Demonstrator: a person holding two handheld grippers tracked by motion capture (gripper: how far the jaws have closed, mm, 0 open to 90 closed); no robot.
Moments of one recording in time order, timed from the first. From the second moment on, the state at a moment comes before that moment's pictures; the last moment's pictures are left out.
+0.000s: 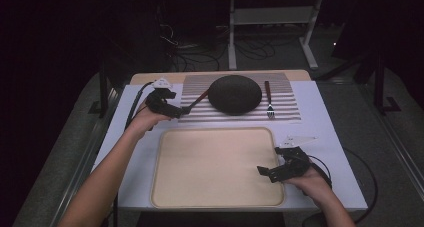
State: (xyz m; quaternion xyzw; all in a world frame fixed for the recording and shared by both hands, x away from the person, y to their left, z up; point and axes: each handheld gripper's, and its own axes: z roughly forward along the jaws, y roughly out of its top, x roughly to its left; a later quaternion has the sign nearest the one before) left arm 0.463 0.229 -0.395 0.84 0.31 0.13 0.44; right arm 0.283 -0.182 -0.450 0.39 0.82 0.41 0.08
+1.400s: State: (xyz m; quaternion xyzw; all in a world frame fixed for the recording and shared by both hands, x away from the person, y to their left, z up) left arm 0.564 0.180 -0.461 0.85 0.37 0.09 0.37; right arm 0.280 -0.185 -0.449 0.38 0.82 0.42 0.08
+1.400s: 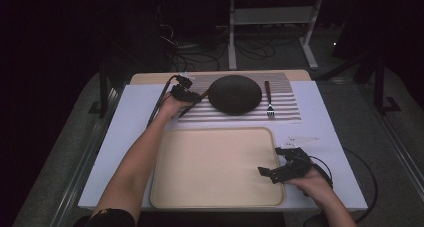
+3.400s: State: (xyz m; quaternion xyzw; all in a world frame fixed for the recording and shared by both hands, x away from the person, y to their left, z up) left arm 0.464 0.209 -0.406 0.84 0.38 0.10 0.36; right arm 0.280 -0.182 -0.448 0.38 0.82 0.42 0.08
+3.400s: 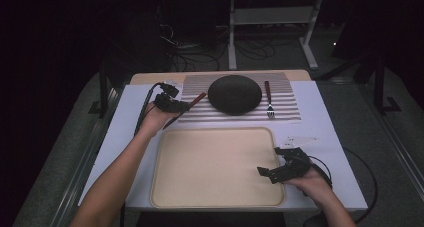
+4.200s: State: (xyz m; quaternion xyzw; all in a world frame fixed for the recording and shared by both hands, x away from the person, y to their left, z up) left arm 0.354 0.216 -0.422 0.84 0.37 0.09 0.38; right arm 0.279 -0.181 -0.448 0.38 0.82 0.42 0.08
